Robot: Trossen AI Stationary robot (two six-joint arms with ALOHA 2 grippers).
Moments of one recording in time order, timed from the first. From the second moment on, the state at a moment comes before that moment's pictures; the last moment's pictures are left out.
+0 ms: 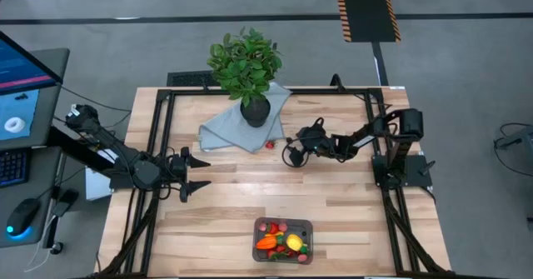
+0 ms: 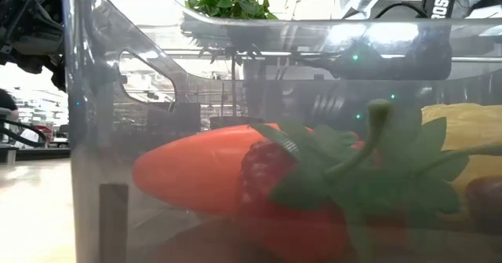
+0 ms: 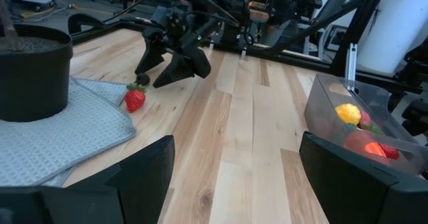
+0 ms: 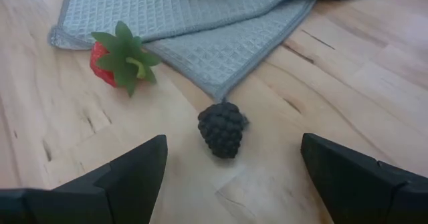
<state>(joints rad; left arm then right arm) -0.63 0.43 0.01 0.22 -0.71 -0.35 -0.19 1.81 0.50 0.65 0.29 0.30</state>
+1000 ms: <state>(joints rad) -0.63 0.43 0.01 0.21 -0.72 -0.36 -0.20 1.82 0.53 0.67 0.27 0.23</state>
